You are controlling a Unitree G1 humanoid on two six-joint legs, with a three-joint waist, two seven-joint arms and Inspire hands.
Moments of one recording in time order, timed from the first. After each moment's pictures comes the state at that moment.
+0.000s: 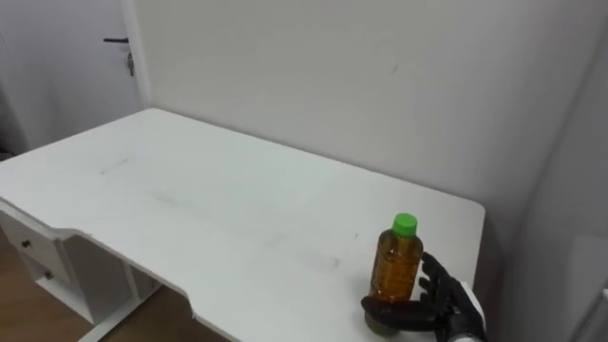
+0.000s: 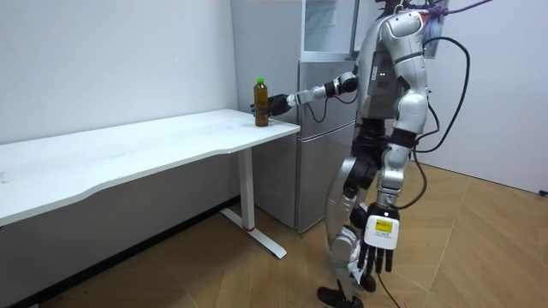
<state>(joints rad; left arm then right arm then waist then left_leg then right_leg) 0.30 0.27 0.01 1.04 0.01 0.14 0.01 -0.43 -0.31 0.29 0.63 0.51 0.00 -0.34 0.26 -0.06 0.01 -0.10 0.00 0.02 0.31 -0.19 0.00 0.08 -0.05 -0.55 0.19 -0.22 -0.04</state>
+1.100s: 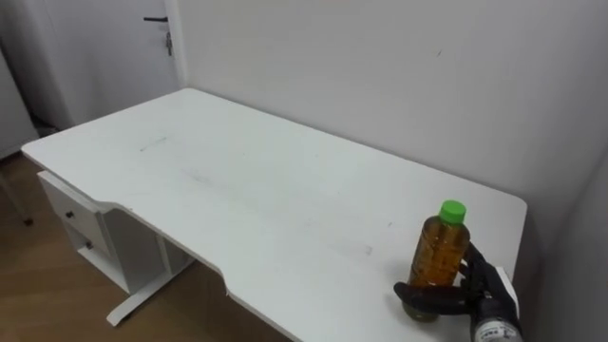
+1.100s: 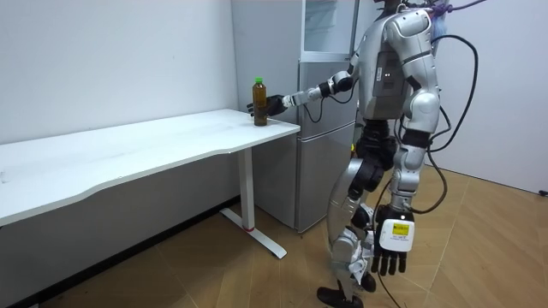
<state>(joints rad) 0.31 0.27 0.01 1.04 -0.10 0.11 -0.01 -0.49 -0.36 0.29 0.73 0.51 -0.07 -0.37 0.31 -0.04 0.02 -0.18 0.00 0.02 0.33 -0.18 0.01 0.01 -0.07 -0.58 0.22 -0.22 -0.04</state>
